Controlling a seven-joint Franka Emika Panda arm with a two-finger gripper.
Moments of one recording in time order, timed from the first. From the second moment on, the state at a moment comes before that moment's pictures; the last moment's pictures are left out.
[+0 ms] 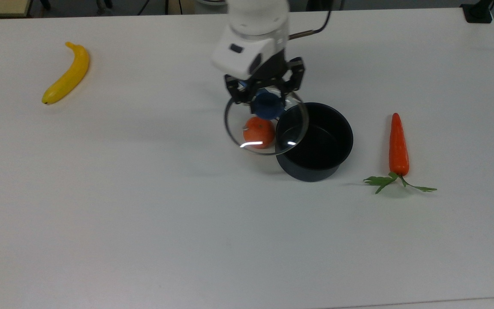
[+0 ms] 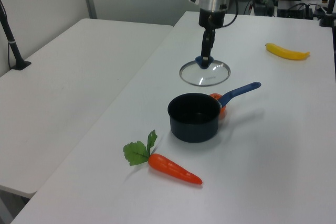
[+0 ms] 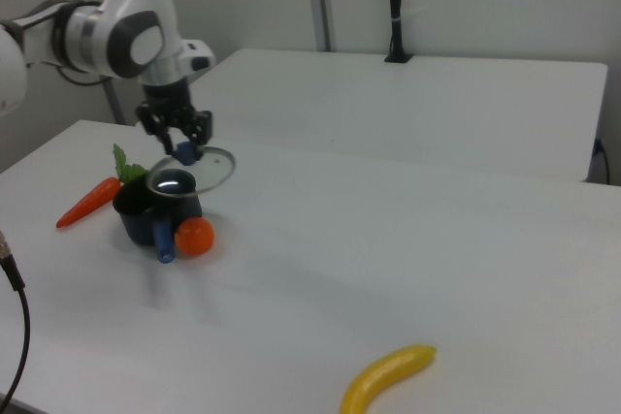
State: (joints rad) arm 0.29 0.35 -0.09 -1.46 0.15 1.92 -0.08
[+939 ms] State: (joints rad) arm 0.10 0.57 -0.09 -1.49 0.15 2.22 -0.07
